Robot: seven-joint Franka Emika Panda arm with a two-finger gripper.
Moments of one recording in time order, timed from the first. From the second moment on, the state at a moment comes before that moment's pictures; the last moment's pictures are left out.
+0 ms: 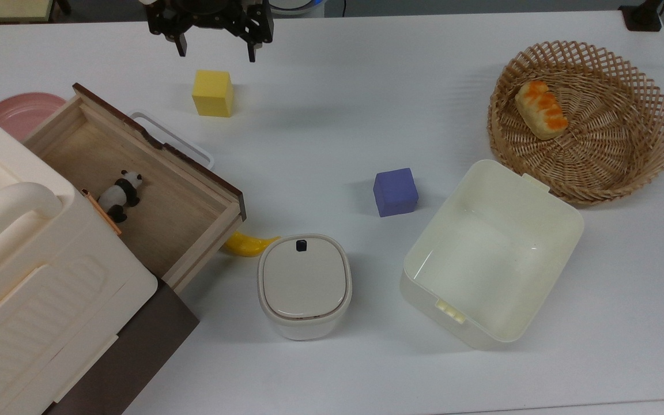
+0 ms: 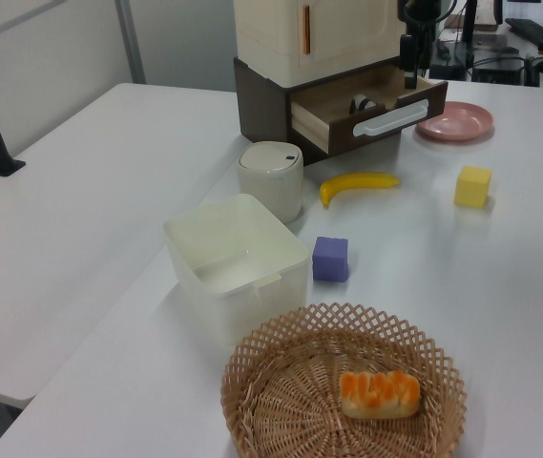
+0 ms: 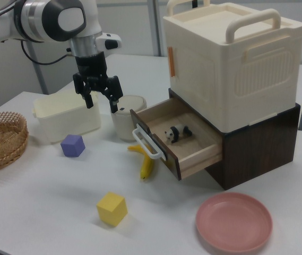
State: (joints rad) arm 0.06 0.09 -0.11 -1.57 -0.05 1.63 -0.03
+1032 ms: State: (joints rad) arm 0.06 0.09 -0.11 -1.57 -0.05 1.63 -0.03
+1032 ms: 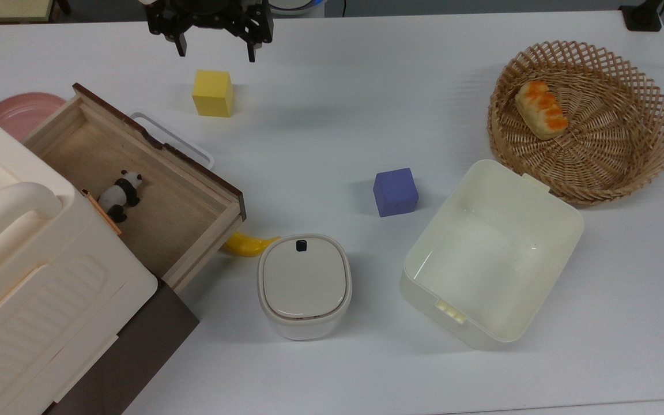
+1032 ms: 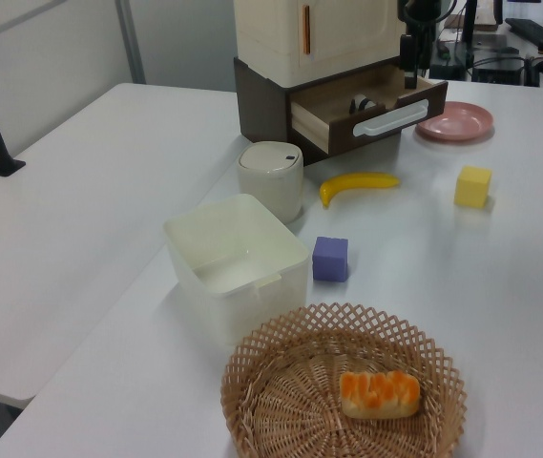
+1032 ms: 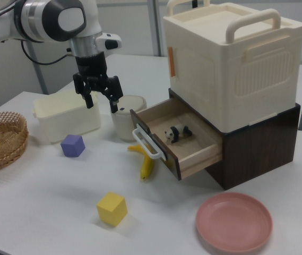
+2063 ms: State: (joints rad) arm 0.06 0.09 -0.11 -1.57 -0.05 1.56 0.03
